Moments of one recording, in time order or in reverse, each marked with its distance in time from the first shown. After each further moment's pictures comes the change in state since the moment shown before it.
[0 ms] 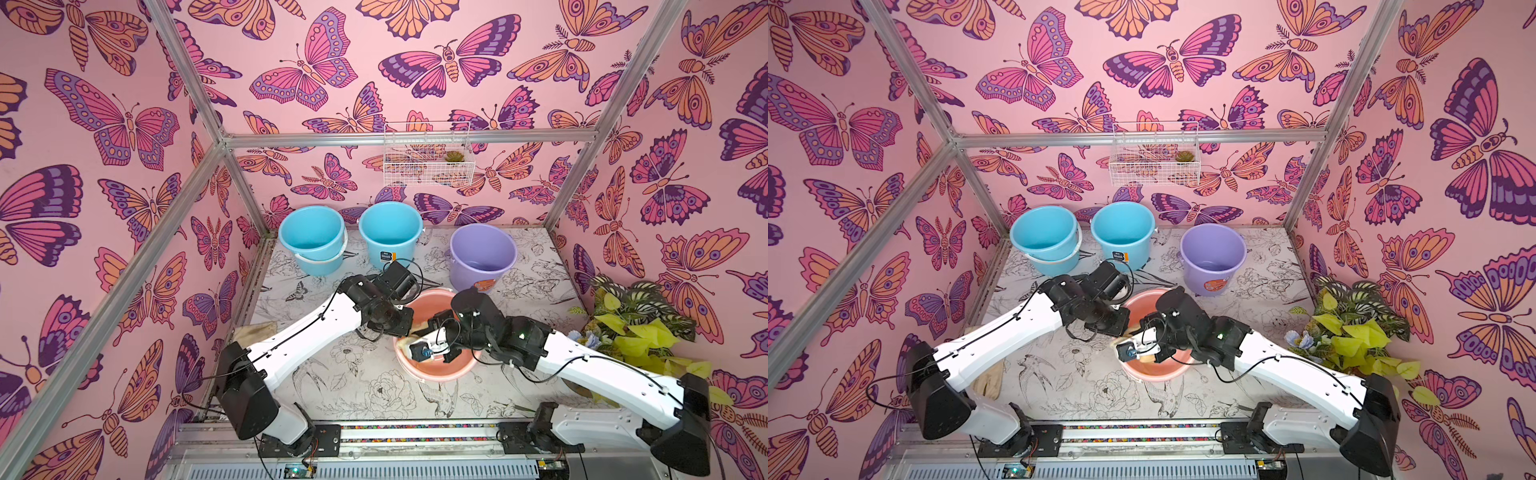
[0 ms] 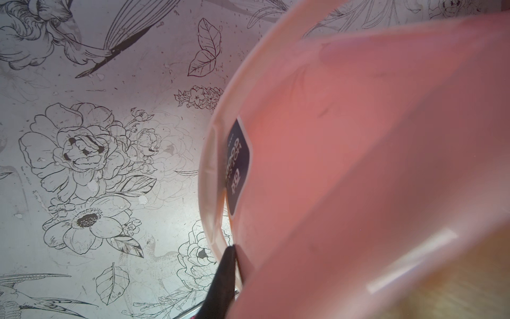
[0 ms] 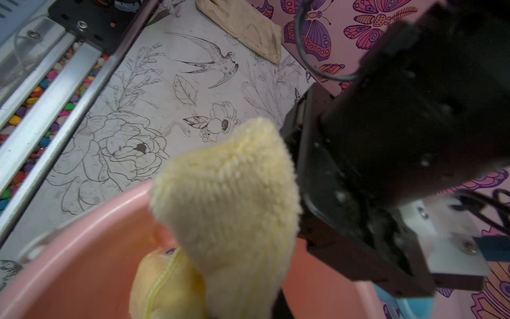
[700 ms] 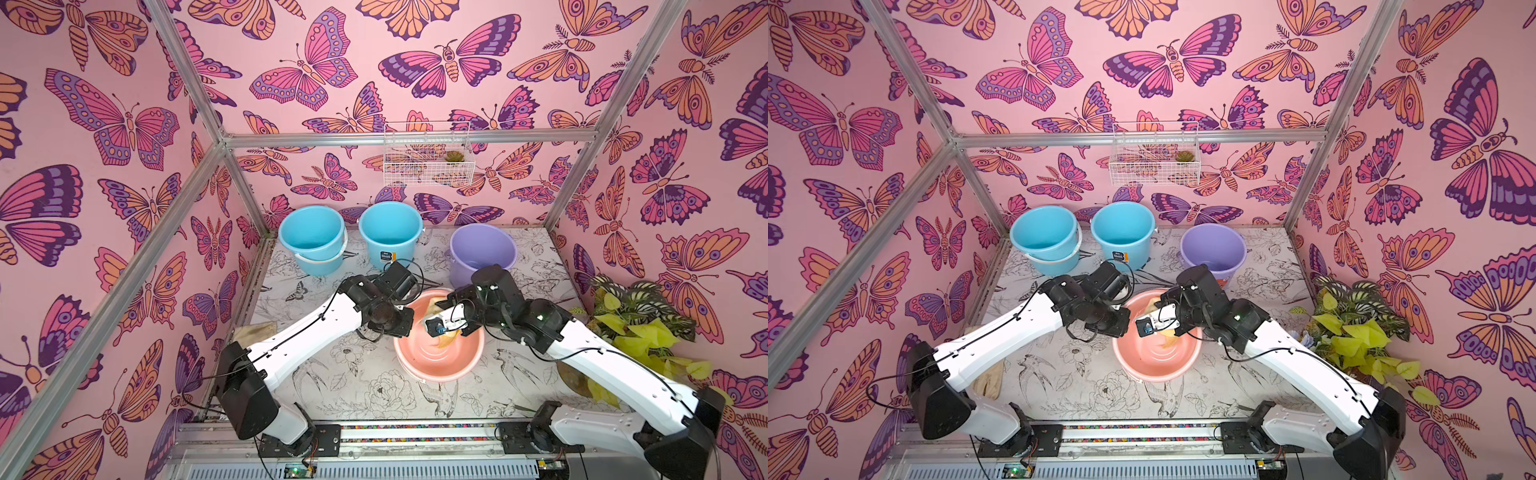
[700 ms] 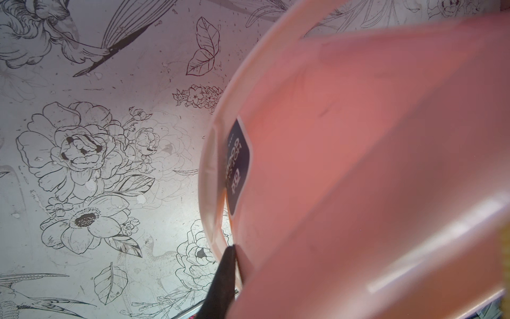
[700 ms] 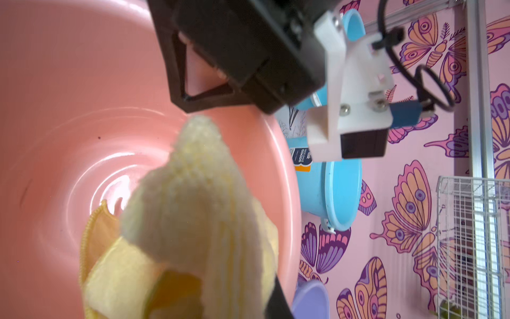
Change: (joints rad) left arm -0.002 0.000 0.000 0.000 0.000 -0.003; right arm -0.156 -0.059 0.089 -0.199 0.158 -0.223
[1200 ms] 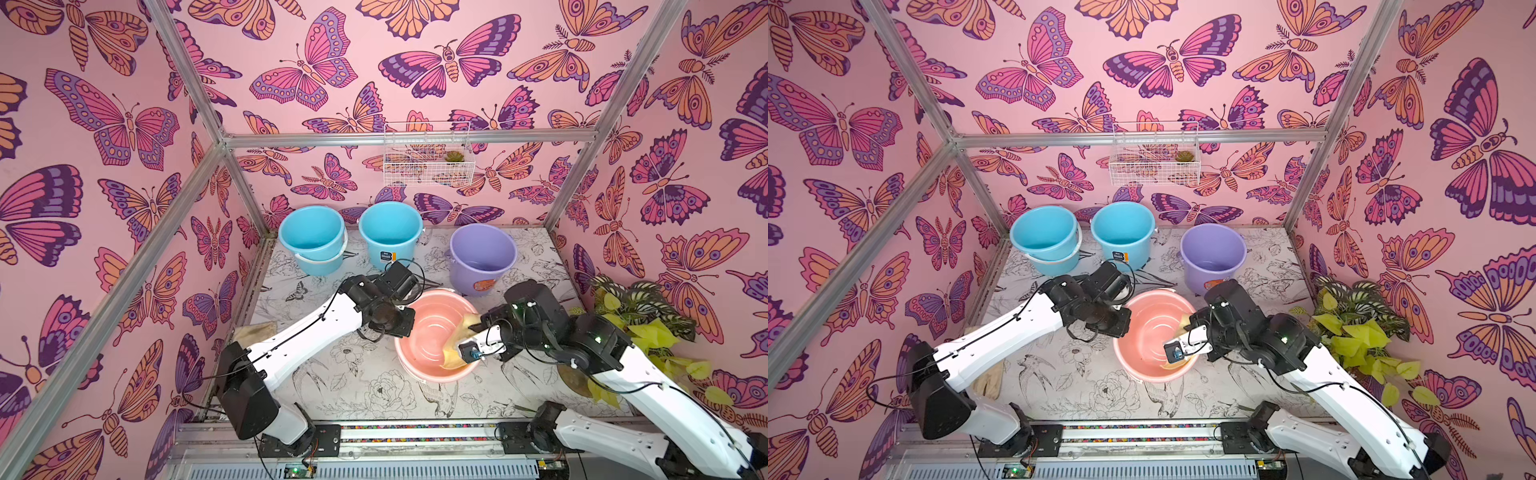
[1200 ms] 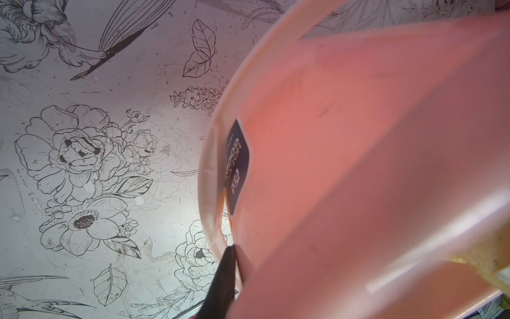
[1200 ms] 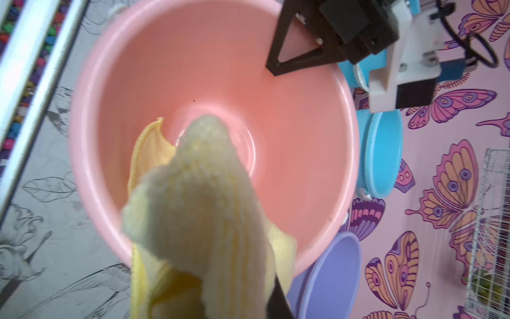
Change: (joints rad) left arm -0.005 0.001 0.013 0.000 0.000 0.000; right arm 0.024 -0.188 0.060 -0.431 -0.044 0.057
